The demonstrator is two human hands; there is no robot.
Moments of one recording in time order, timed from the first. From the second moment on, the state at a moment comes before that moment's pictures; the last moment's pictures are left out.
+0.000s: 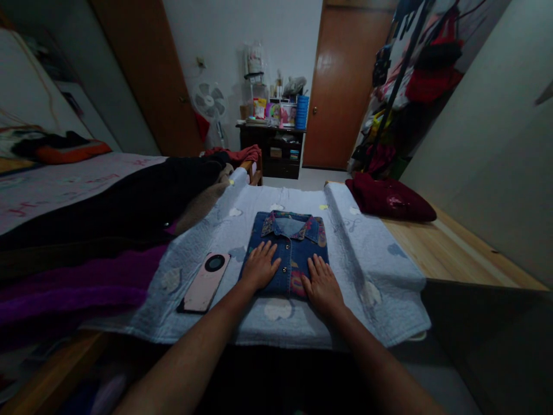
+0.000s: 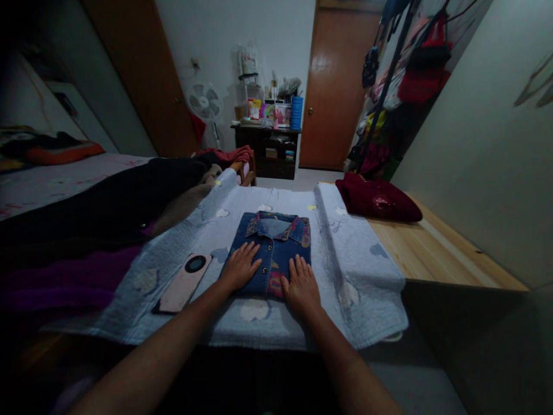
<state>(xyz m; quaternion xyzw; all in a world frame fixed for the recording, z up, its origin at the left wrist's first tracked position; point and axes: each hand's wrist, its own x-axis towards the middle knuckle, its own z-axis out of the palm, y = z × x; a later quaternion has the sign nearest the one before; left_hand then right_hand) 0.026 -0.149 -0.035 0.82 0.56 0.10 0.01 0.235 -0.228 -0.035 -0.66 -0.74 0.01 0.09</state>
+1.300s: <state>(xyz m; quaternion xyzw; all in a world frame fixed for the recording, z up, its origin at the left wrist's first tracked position) 0.055 -0.170 -0.033 0.82 0.55 0.13 0.06 0.230 -0.157 -0.044 -0.63 -0.74 0.06 0.21</state>
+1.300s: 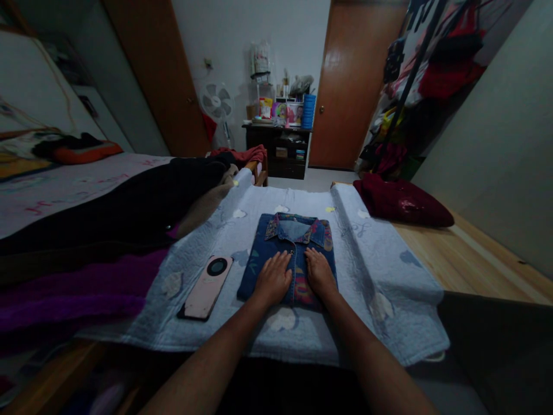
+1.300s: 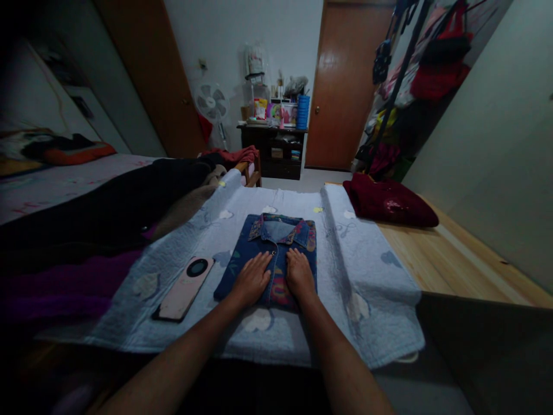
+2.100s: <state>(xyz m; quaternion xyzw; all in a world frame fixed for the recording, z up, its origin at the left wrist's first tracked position) 0.057 -0.172 -0.033 0.81 0.56 0.14 0.06 0.217 -0.208 -0.023 -0.60 -0.80 0.06 0.08</state>
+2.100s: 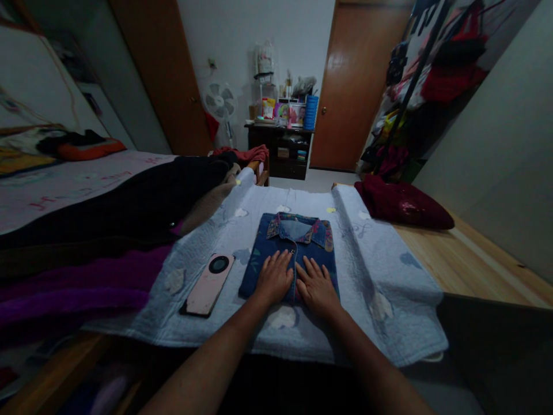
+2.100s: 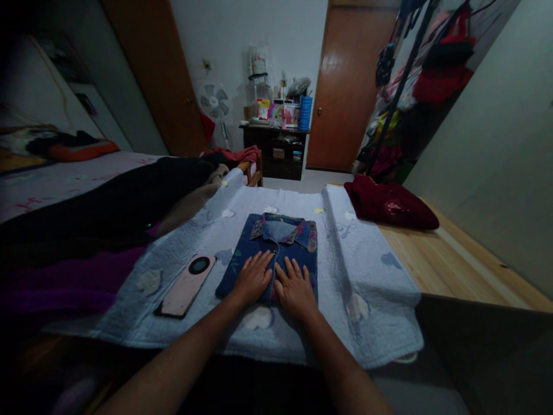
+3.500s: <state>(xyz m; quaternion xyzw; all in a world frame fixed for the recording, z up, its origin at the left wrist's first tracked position) 0.037 -0.139 -0.039 0.80 0.60 0.08 0.02 0.216 -0.159 -0.029 -0.59 -0.80 0.05 0.10</state>
